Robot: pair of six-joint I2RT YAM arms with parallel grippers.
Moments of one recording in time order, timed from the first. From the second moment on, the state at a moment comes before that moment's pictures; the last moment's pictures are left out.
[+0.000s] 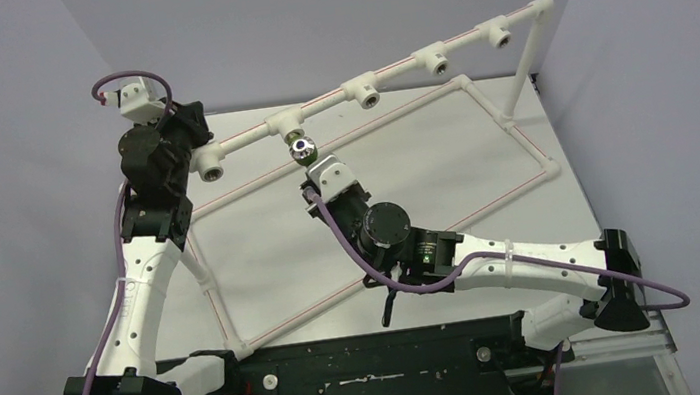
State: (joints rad) left arm -0.13 1.20 1.18 0.03 -0.09 -0.38; right arm 1.29 1.37 1.21 0.34 0.79 -0.38
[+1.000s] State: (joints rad) left arm -0.13 1.20 1.17 0.04 -0.08 -0.38; right arm 1.29 1.41 1.23 0.34 0.83 -0.48
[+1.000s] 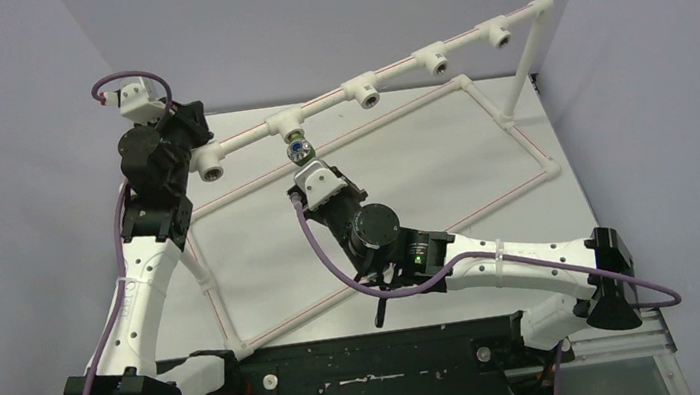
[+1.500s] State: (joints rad) left arm -0.12 1.20 1.17 0.05 -0.08 -0.38; right arm 1.30 1.44 1.24 0.34 0.84 -0.58
